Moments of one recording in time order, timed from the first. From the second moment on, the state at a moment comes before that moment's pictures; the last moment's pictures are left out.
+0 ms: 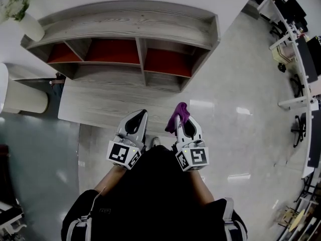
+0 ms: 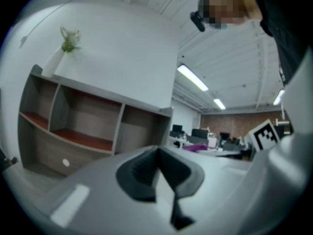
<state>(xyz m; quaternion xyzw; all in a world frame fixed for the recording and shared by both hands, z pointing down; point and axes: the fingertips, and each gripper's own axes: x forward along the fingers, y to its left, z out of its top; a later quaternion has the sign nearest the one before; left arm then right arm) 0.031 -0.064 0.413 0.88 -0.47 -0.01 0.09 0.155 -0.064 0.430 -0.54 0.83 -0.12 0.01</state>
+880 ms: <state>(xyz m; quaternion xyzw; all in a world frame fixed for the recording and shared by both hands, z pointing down) 0.027 -0.176 0.434 0.91 -0.39 0.00 0.12 0.177 -0.211 0.492 -0.65 0.75 -0.13 -0.07</state>
